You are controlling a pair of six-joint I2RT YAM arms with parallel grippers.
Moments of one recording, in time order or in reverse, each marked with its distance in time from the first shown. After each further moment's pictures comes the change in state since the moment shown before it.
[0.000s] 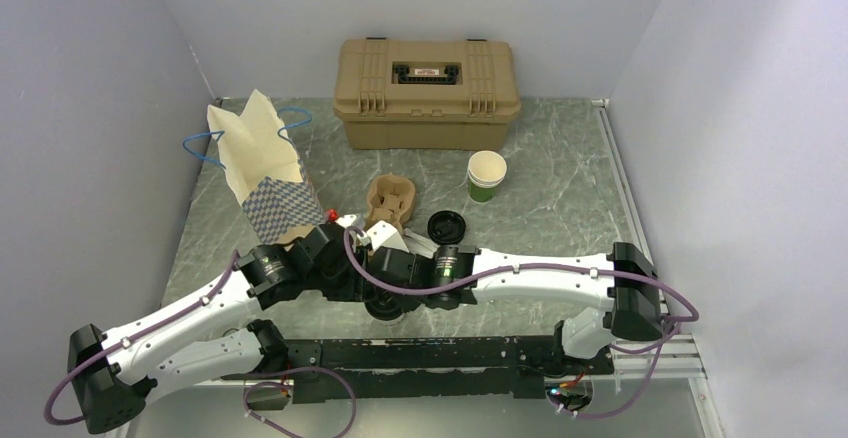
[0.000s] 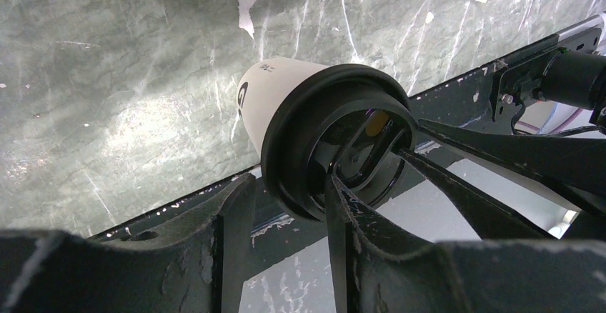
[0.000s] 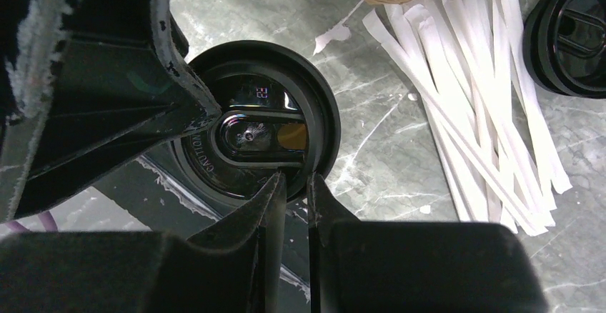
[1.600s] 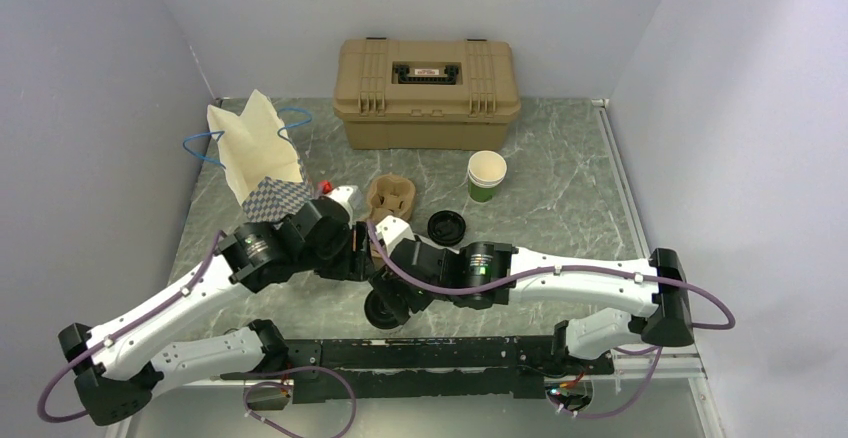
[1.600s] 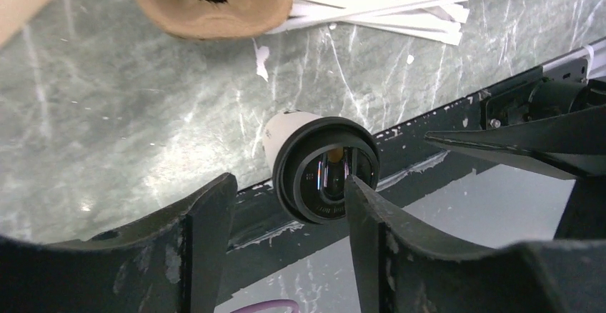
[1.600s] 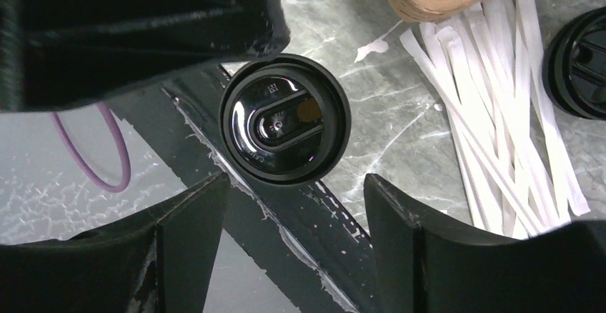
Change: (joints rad) left arm 0.001 0.061 0.272 -0.172 -0.110 0.093; right arm 0.000 -0.179 0.006 0.020 -0.068 -0.040
